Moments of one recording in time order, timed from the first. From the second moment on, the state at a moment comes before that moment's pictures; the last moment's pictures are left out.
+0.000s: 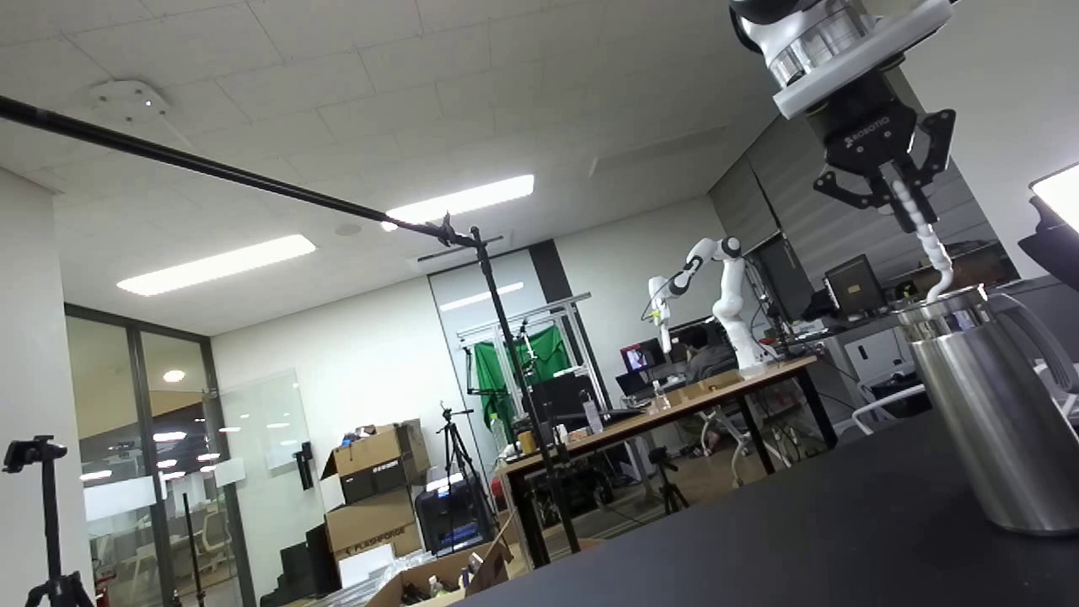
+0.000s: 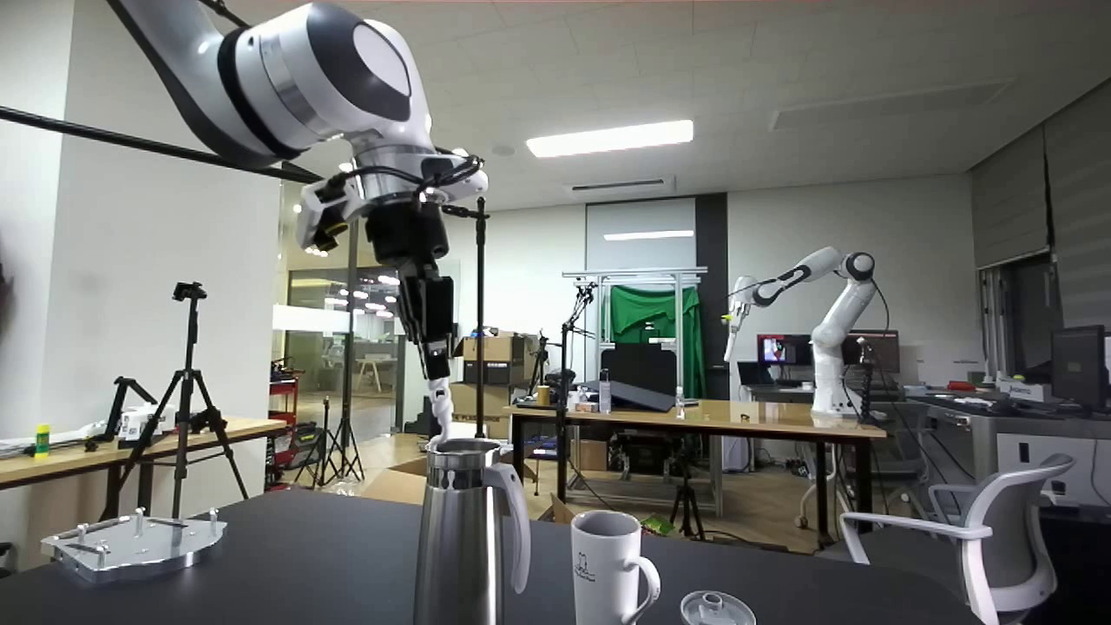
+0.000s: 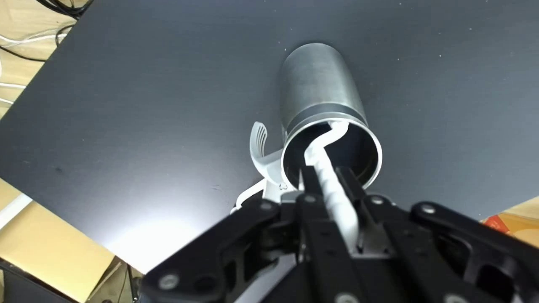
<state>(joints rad) -0.11 -0.29 0.14 -2.51 -0.17 2.37 0.73</state>
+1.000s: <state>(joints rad) -0.13 -0.45 0.09 -2.52 -0.14 2.33 0.46</state>
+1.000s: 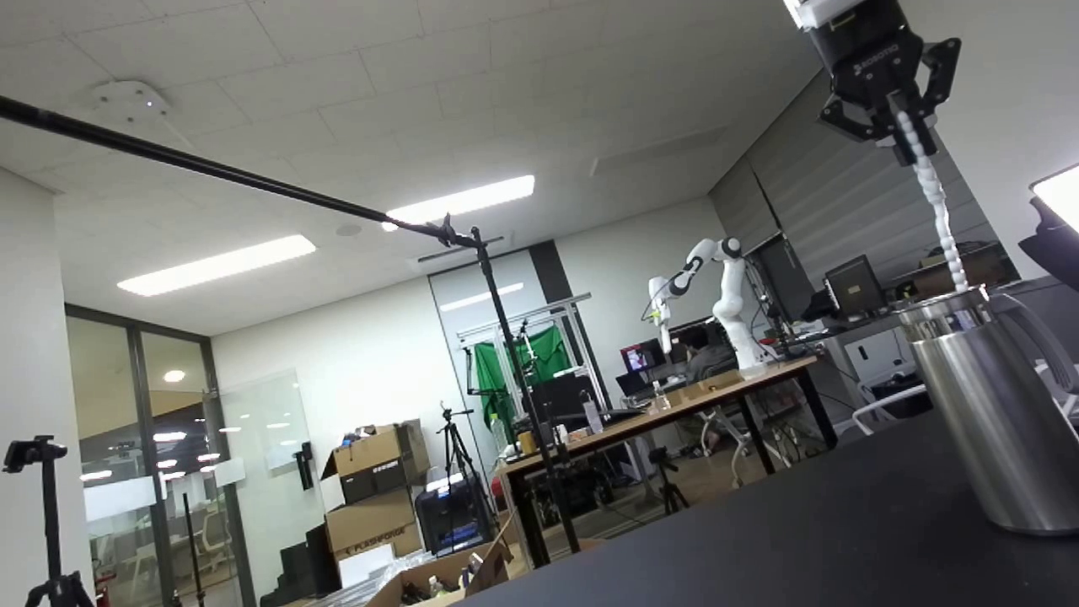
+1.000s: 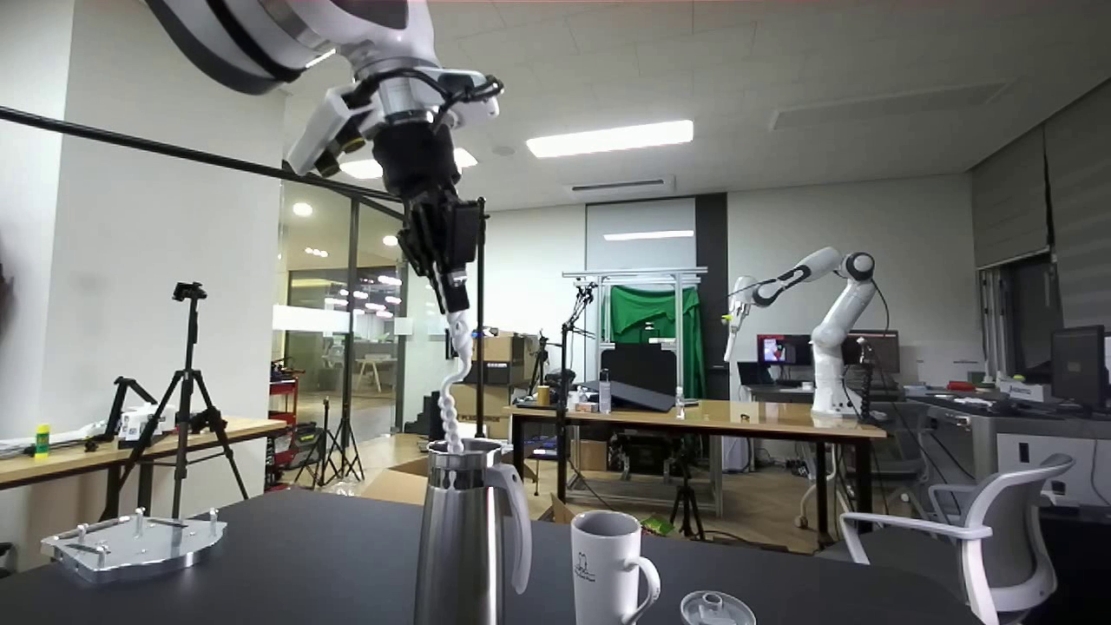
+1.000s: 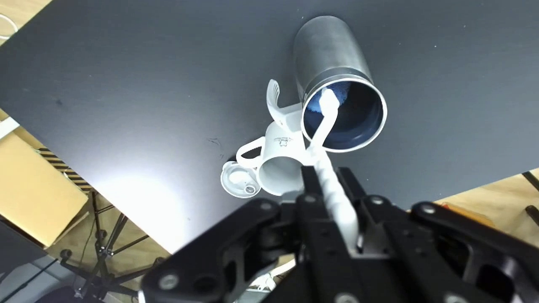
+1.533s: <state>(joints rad) -0.13 -0.29 0.11 -2.54 -0.20 2.39 0.45</state>
